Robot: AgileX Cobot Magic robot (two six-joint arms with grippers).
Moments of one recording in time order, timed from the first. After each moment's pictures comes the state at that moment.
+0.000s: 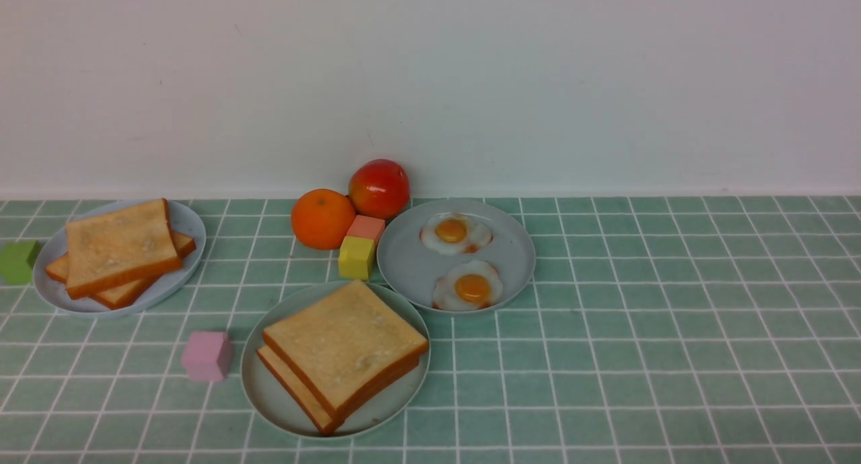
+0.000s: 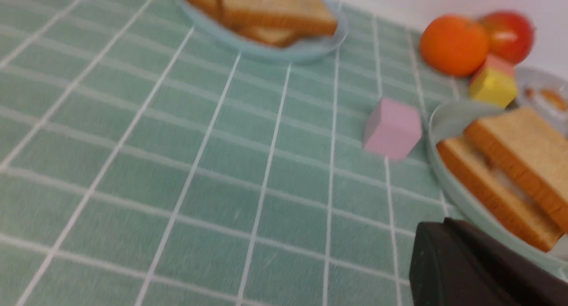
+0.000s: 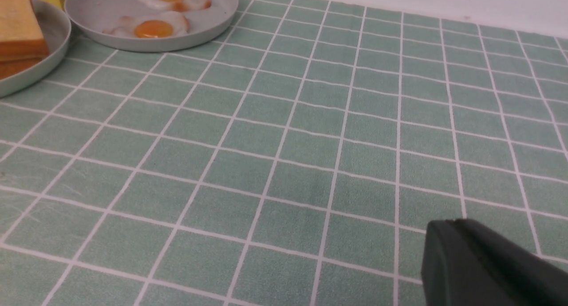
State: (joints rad) right arm 0.15 -0.01 0.02 0.05 0.39 -0.13; left arm 0.00 -0.01 0.03 0.00 0.38 -0.37
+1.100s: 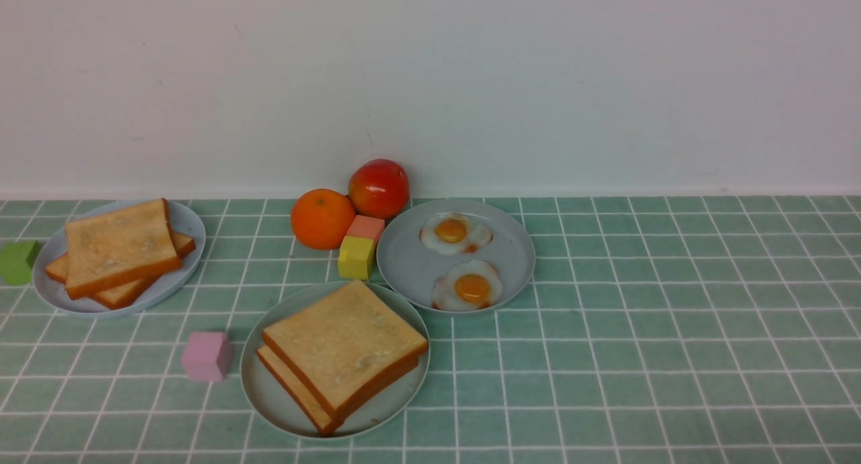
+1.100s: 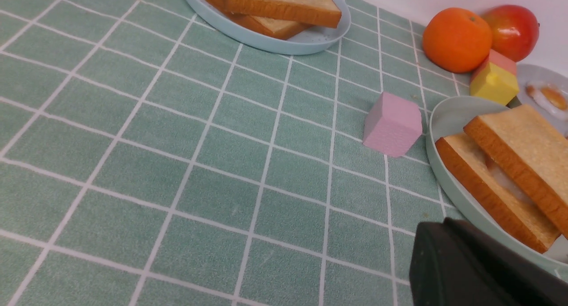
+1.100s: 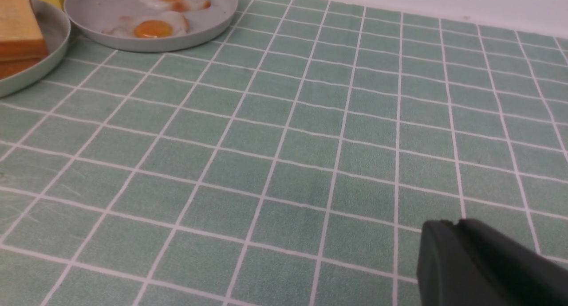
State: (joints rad) right arm 0.15 -0.01 0.02 0.05 0.39 -0.13; left arm 0.00 -0.01 0.03 -0.01 0.38 -0.37
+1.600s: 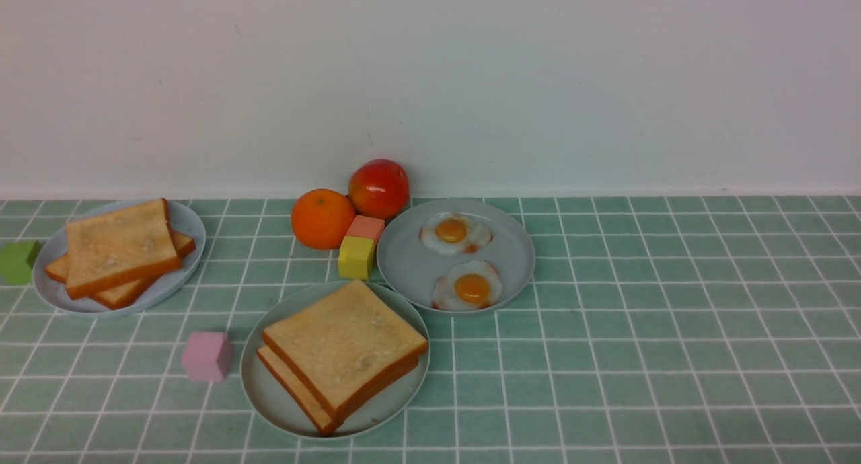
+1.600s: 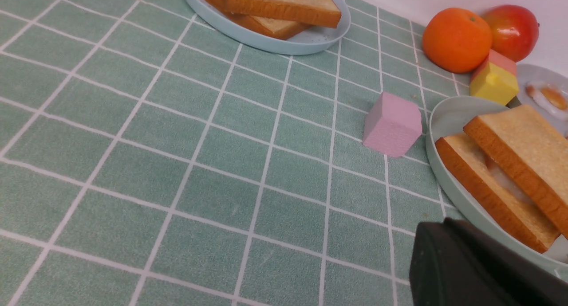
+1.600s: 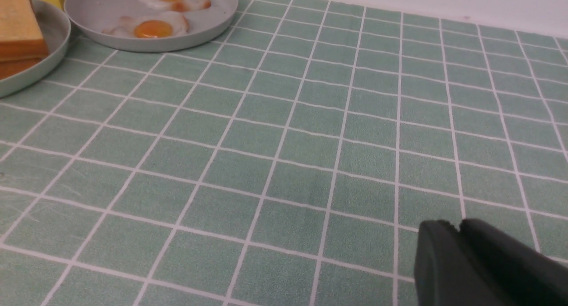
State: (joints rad) right arm 0.15 -0.01 0.02 0.05 0.39 -0.13; left arm 0.00 -0.01 0.03 -0.01 0.38 -0.37
